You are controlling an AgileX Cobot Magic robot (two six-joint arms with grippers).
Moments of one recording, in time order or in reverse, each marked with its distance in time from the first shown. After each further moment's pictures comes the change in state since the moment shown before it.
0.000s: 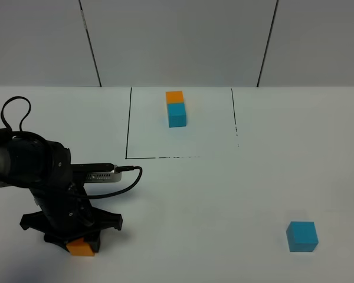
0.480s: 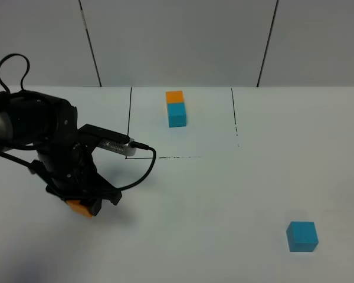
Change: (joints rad) left arm -0.007 0.004 -0.271 0.110 0.193 0.337; right arm 0.000 0.000 0.000 0.000 0.000 0.000
